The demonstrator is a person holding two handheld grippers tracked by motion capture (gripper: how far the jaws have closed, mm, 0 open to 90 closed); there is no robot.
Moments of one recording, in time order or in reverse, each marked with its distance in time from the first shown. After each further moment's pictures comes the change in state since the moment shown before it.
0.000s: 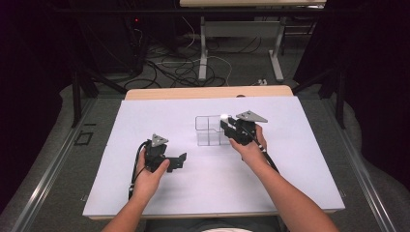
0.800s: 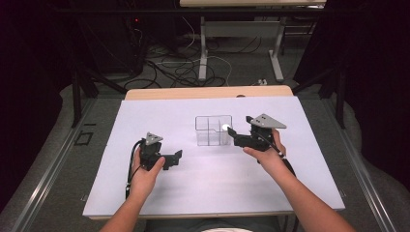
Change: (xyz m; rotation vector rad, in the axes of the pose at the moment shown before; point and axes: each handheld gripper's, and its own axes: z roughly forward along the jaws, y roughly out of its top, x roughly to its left) left arm 0.013 0.001 -0.007 -0.023 0.022 -0.045; right arm -0.014 0.006 -0.054 -0.072 0.048 -0.164
